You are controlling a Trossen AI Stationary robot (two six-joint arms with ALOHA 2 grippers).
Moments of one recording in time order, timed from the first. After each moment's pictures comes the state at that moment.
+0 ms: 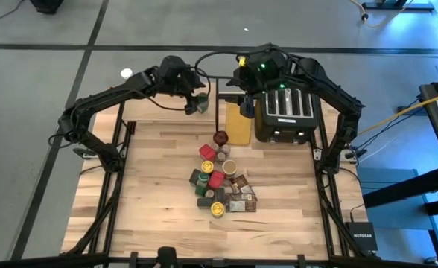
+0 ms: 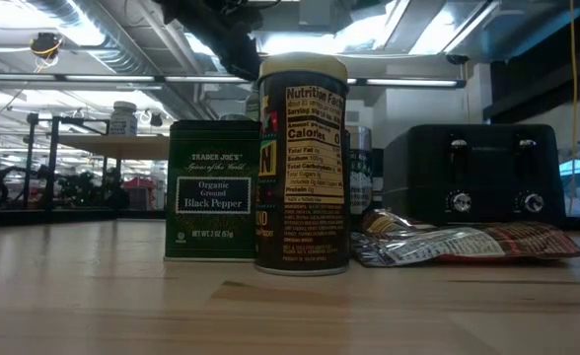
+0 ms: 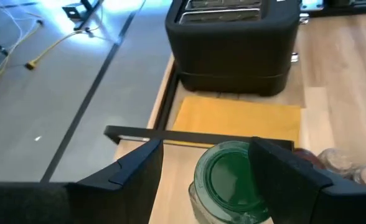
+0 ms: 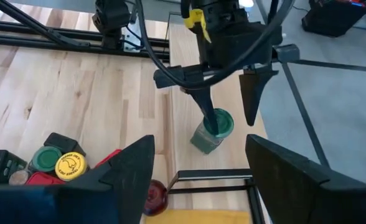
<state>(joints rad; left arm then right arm) 0.60 1.51 1.41 -0.53 0.16 0.42 -0.30 1.78 2.31 -1.16 -0.10 -0.30</state>
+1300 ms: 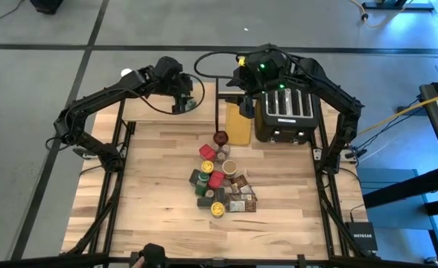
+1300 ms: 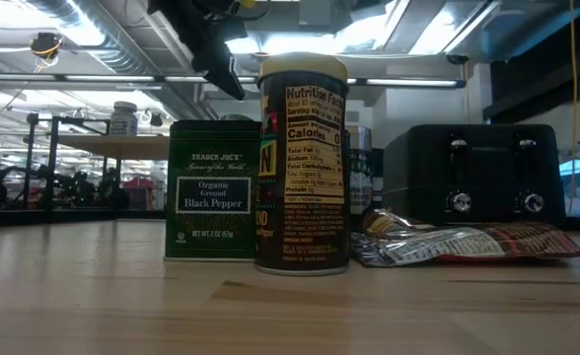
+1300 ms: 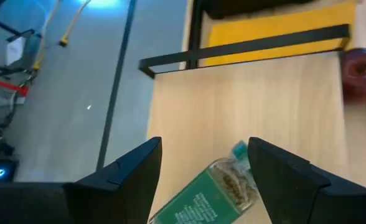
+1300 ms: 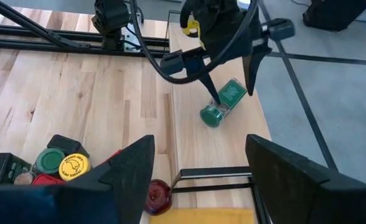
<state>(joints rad) 0.63 1.46 1.40 -0.71 -0.03 0.68 -0.30 1.78 2.31 -1.16 -0.10 -0.27</state>
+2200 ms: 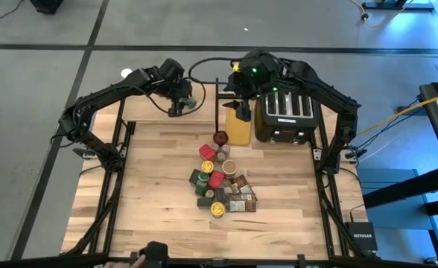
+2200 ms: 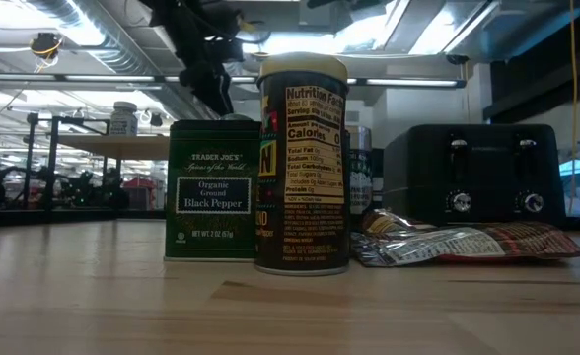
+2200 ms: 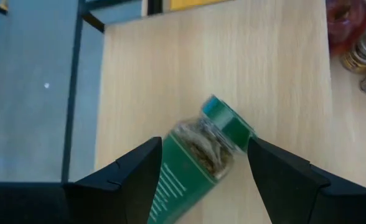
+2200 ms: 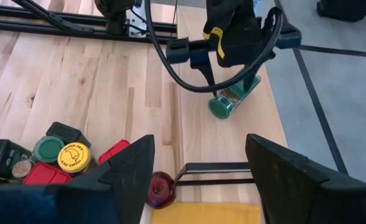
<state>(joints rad) 0.67 1.52 1.40 -0.83 0.03 0.73 -0.30 1.78 2.23 -1.12 -0.12 -0.30</state>
